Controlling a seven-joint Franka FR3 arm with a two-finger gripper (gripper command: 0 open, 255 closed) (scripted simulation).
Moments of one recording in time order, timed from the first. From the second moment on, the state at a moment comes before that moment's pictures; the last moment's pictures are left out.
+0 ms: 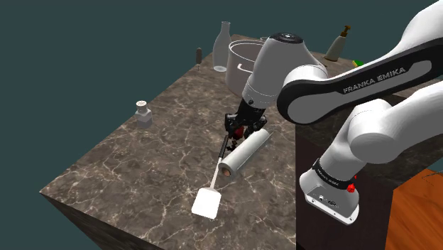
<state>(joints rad) 0.16 -0.60 0.52 -2.86 0.31 2.44 1.00</state>
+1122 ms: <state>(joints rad) 0.17 -0.74 0.45 -2.78 0.28 2.21 0.99</state>
